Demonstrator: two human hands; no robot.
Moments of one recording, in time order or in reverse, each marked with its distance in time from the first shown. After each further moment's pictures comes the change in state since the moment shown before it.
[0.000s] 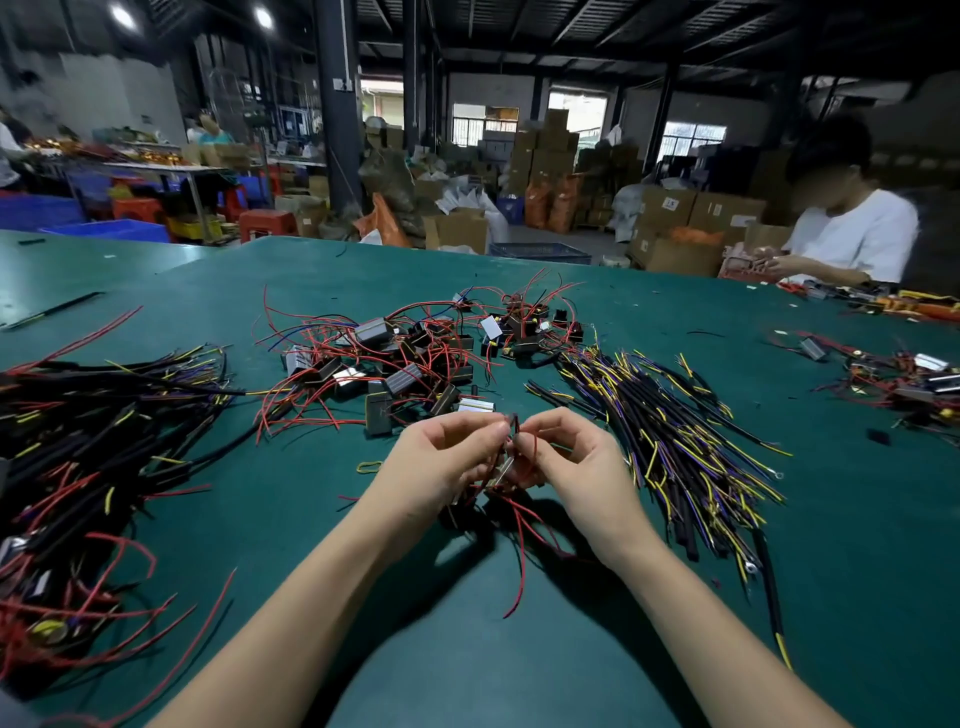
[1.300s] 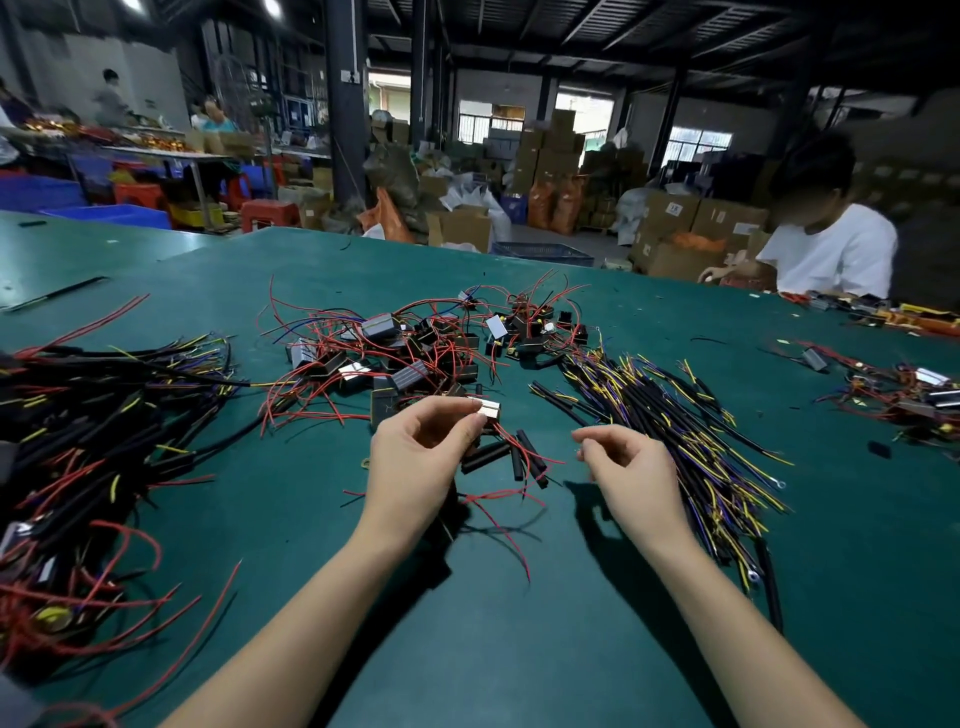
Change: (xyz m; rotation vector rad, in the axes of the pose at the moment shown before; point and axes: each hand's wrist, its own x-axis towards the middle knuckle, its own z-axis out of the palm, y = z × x) left_hand 0.000 -0.006 -0.004 0.291 0.372 0.315; right_hand 0.008 0.012 -0.041 -0.463 0.245 0.090
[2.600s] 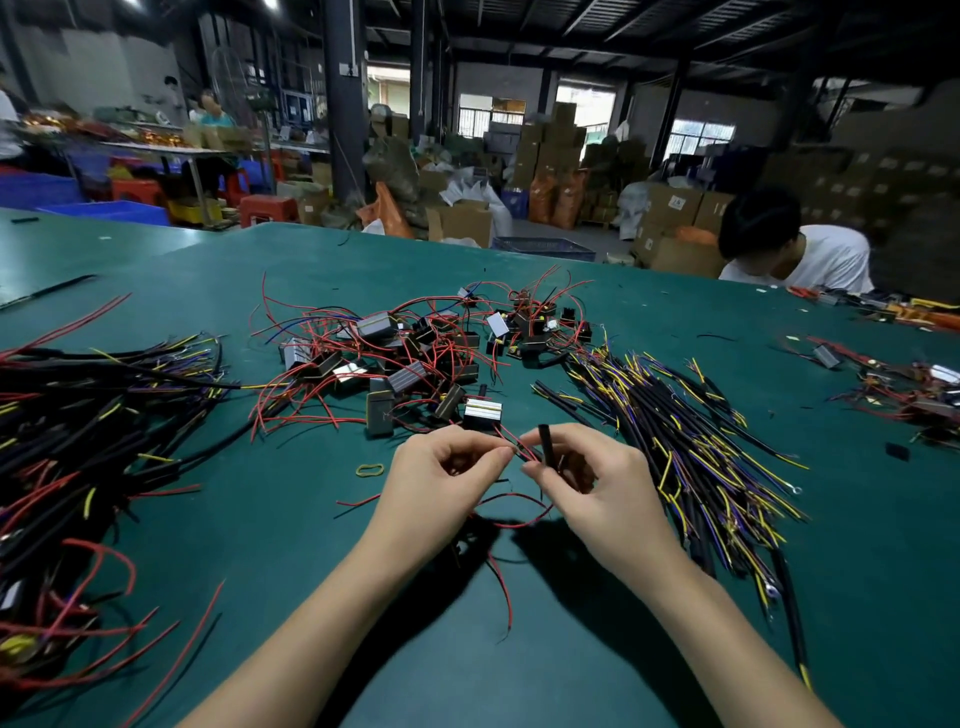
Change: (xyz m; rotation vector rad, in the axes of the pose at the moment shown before) left_hand -0.002 -0.011 0.004 0.193 -0.188 0.016; right_hand -0.017 -0.023 0.016 -0.141 -0.178 -0.501
